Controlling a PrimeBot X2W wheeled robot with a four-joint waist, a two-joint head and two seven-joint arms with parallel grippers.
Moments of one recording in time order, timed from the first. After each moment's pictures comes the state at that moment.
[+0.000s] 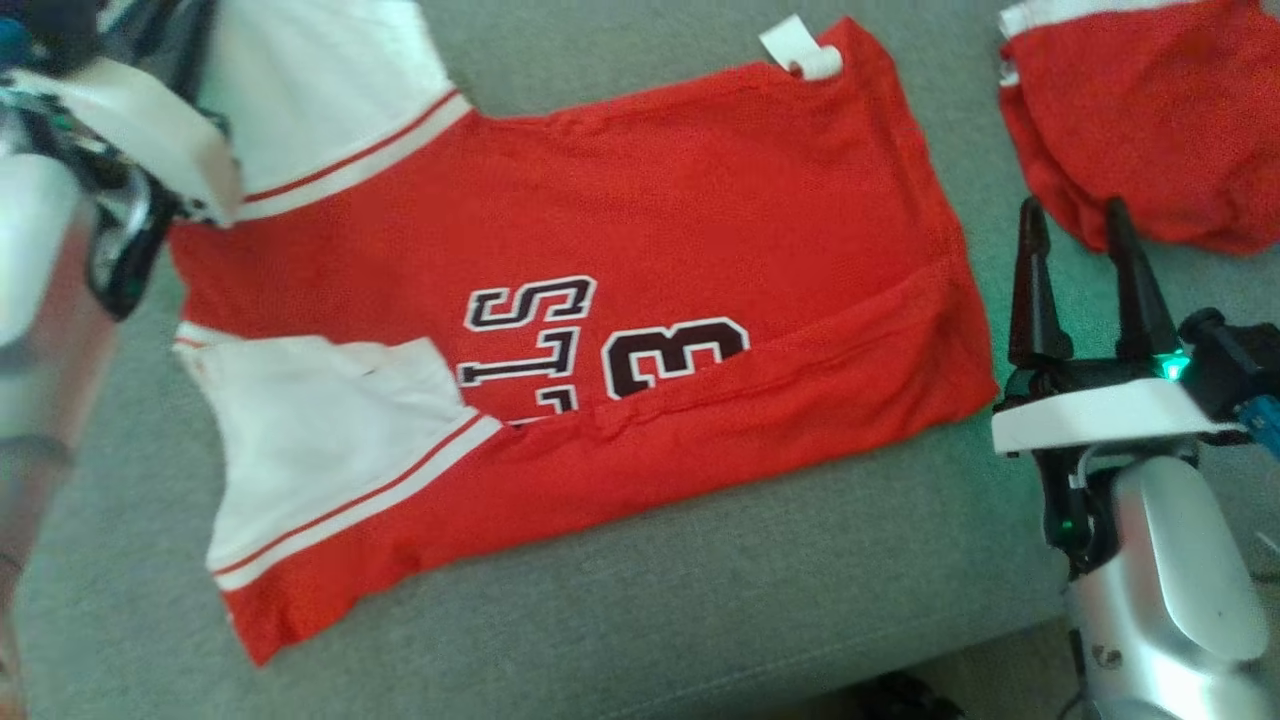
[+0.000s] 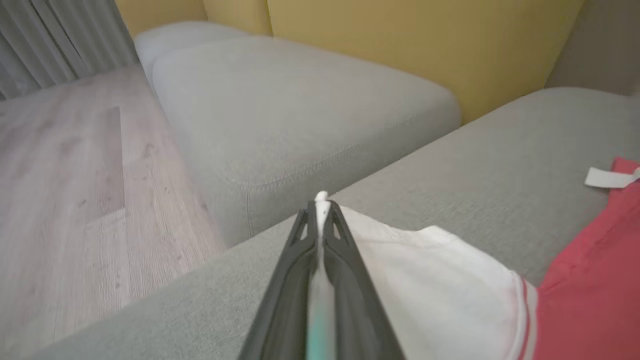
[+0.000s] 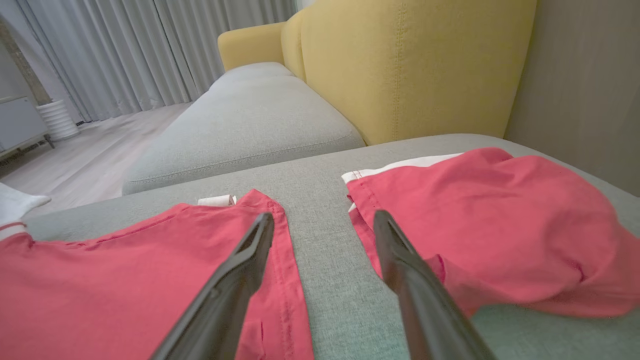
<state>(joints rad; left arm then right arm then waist) -1.08 0.51 -0.78 0.74 -0.67 -0.13 -0.03 -0.32 -0.05 -0.01 0.30 0.22 0.13 -0.25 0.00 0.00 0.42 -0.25</state>
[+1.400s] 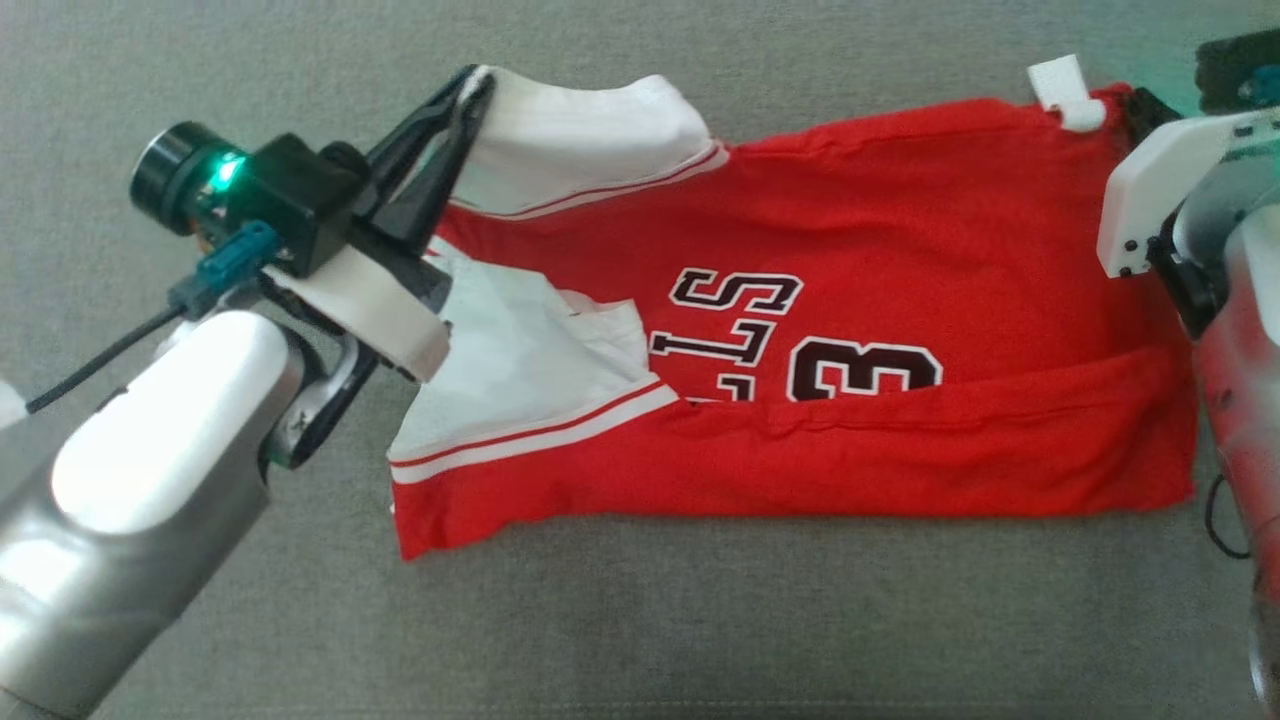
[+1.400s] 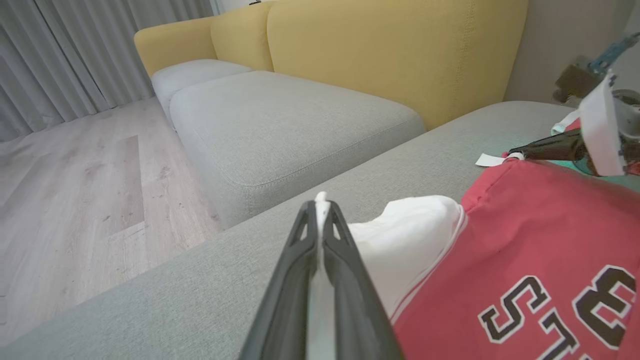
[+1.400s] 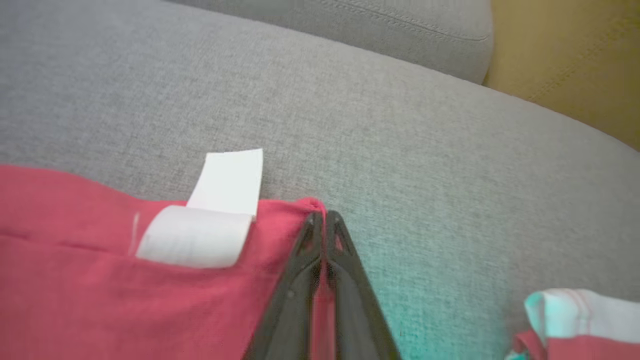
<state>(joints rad) -0.83 0.55 -0.87 0.12 -0.62 0.07 0.00 -0.92 -0.28 0.10 1.00 -0.03 0.13 0.16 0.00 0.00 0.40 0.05</state>
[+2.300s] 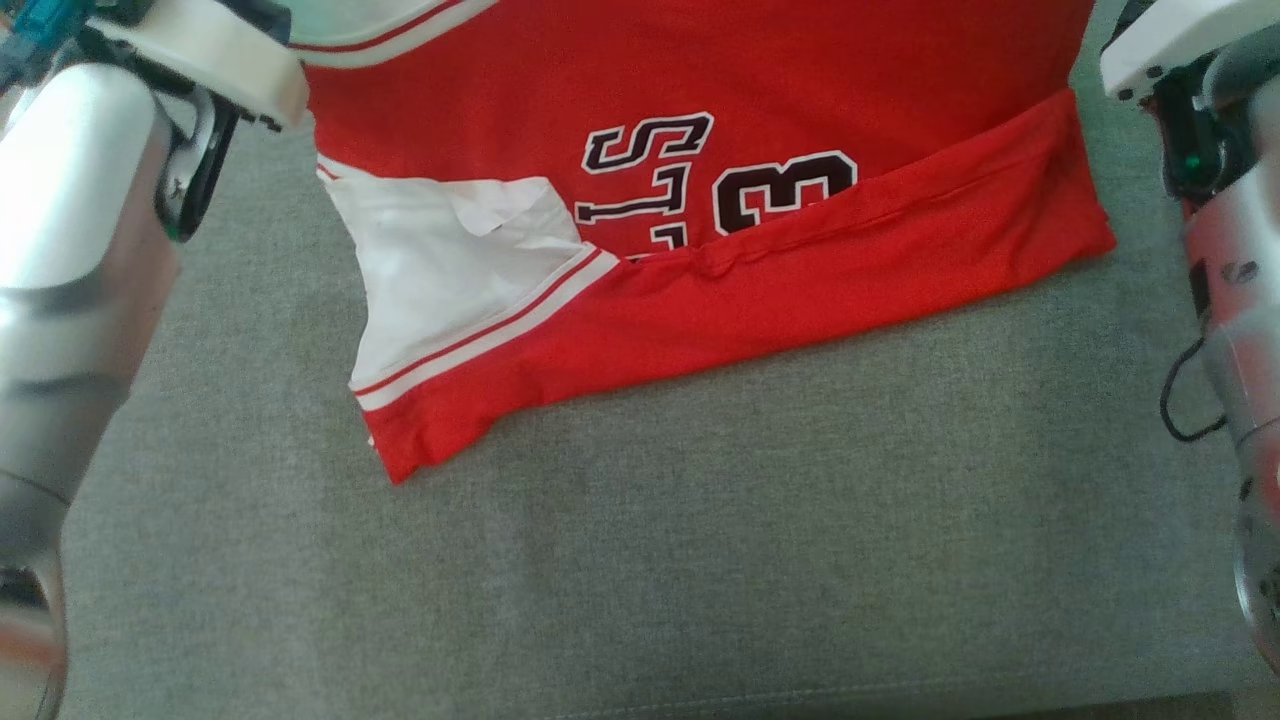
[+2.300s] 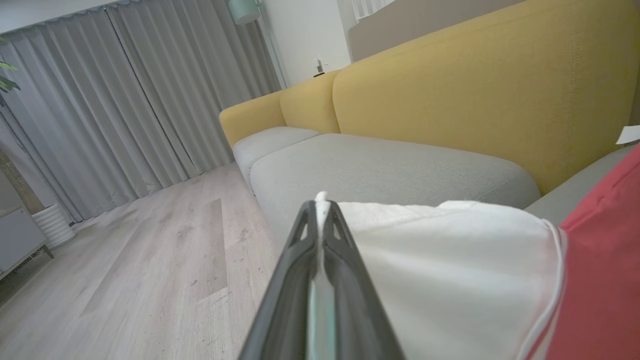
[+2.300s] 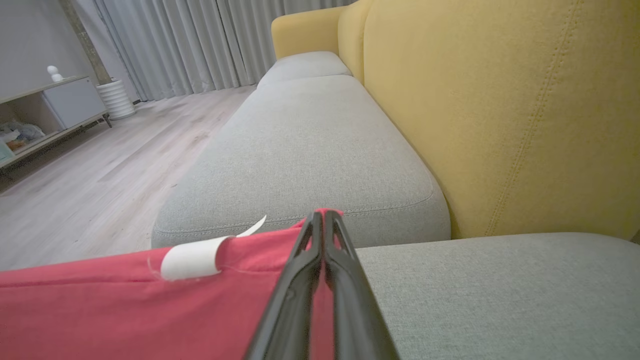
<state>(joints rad) -1.18 0.43 -0.80 0.70 -0.54 0.01 -0.24 -1.10 -0.23 0.14 1.01 0.33 0.13 -0.13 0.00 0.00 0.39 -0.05</state>
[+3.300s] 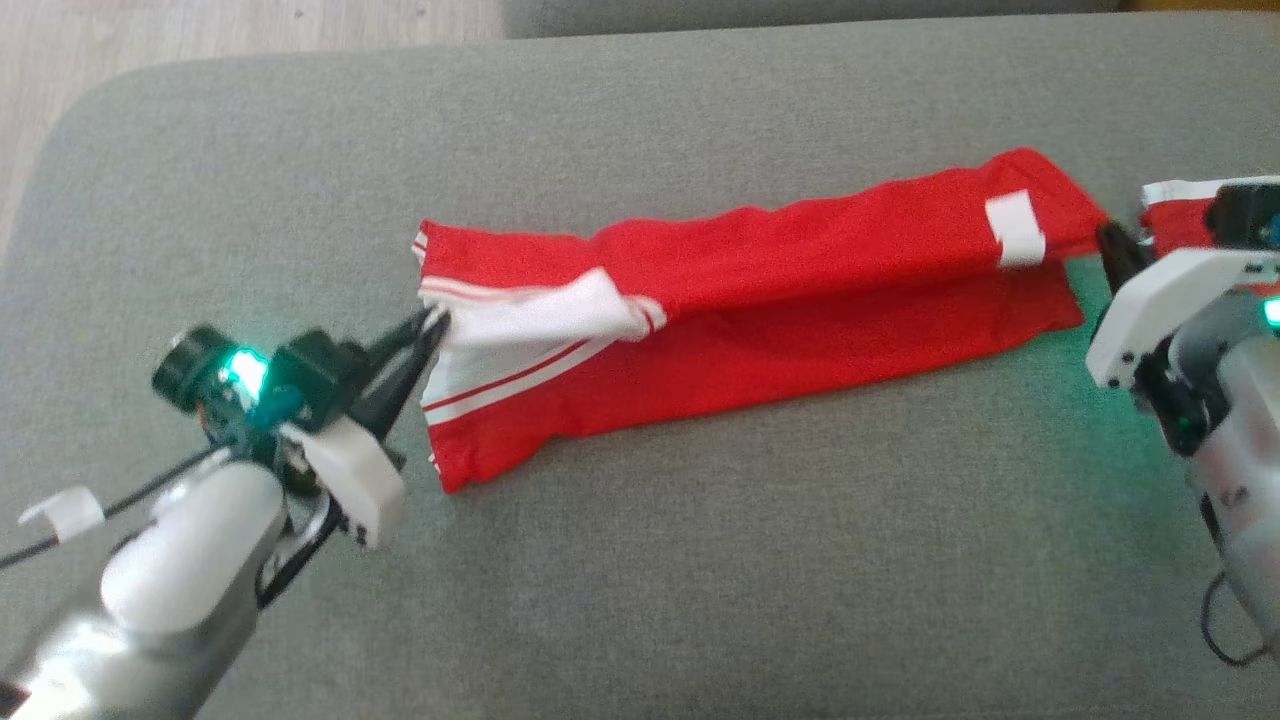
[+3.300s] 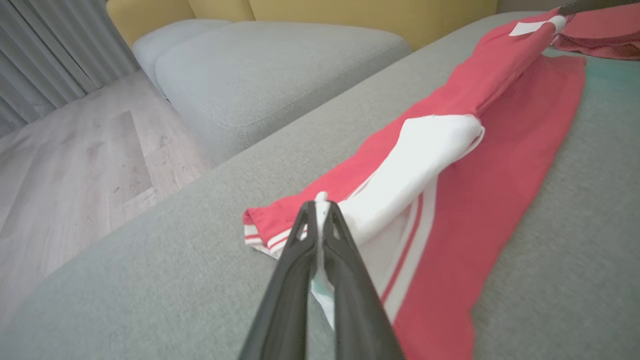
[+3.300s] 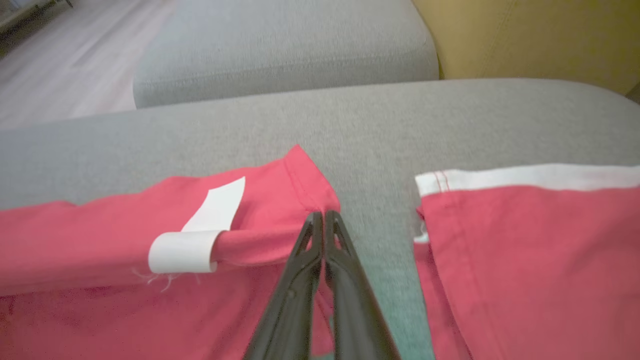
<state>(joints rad) -0.65 0.52 -0.91 0.46 -0.52 -0.08 -0.10 -0.78 -0.36 0.38 1.06 0.55 0.13 0.04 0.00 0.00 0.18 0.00</state>
